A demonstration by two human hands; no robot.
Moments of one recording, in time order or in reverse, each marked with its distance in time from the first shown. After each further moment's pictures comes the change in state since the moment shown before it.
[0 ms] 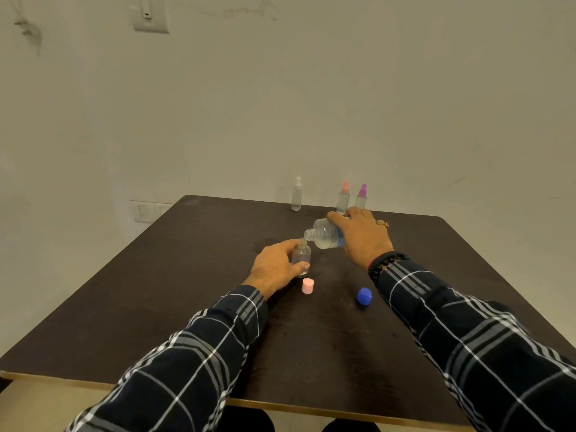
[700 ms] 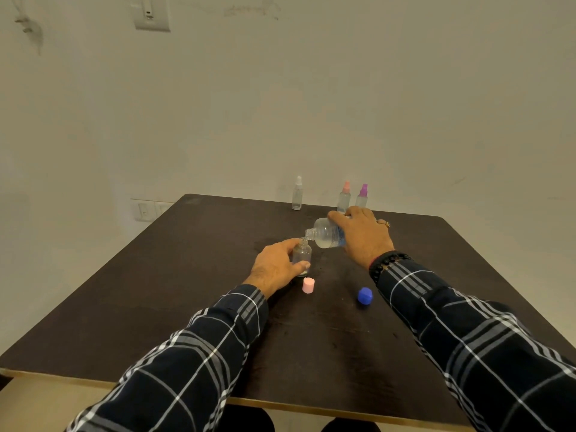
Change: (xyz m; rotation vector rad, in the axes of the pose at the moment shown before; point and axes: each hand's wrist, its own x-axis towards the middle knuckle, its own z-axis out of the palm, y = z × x) left_hand -0.002 0.002 0.000 -0.014 -0.012 -0.017; right_hand 0.000 -0.001 -0.001 -0.009 0.004 0.004
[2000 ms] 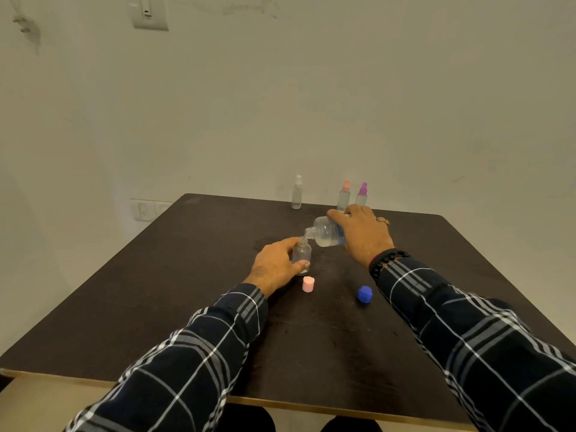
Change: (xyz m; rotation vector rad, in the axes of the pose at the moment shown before) left_hand -0.001 0.002 -0.002 0.021 0.006 0.017; right_hand 0.001 0.000 -0.001 -0.008 -0.008 -0.007
